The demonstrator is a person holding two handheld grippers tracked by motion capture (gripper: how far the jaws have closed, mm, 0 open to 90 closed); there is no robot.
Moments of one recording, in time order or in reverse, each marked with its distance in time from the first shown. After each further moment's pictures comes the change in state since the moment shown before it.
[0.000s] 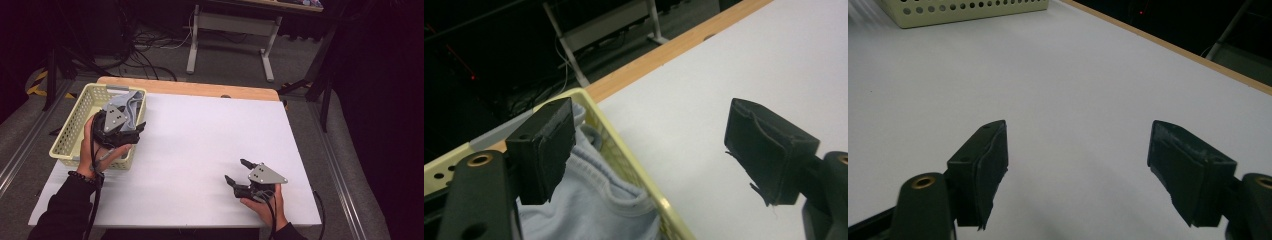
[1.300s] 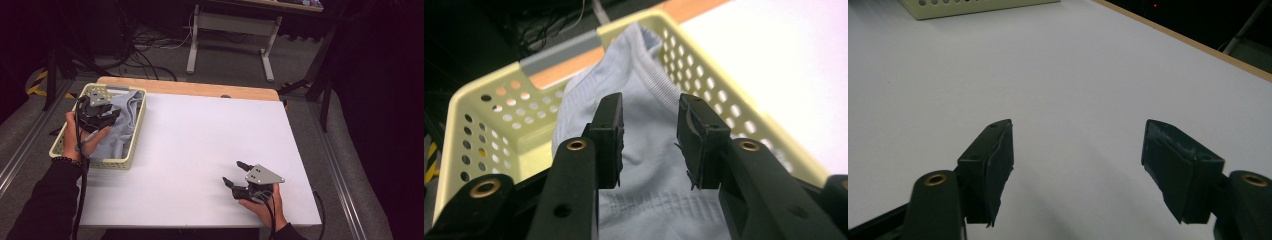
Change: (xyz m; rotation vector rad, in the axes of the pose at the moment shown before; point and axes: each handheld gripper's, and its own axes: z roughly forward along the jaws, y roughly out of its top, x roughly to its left) left arm 0.073 -0.015 0.020 0.227 0.044 -0.132; right arm 0.004 0.000 0.003 0.030 0.044 -0.008
